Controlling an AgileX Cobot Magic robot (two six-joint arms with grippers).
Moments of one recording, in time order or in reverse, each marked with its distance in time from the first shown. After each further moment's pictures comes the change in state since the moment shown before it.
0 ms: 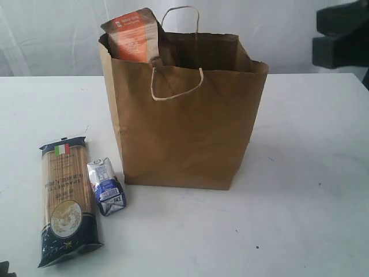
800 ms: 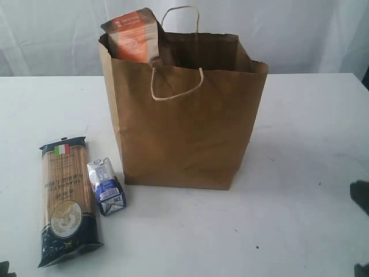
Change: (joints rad) left arm 0.000 0.000 0.000 0.000 0.000 0.000; right arm -0.007 -0.516 0.641 -0.090 -0.016 0.015
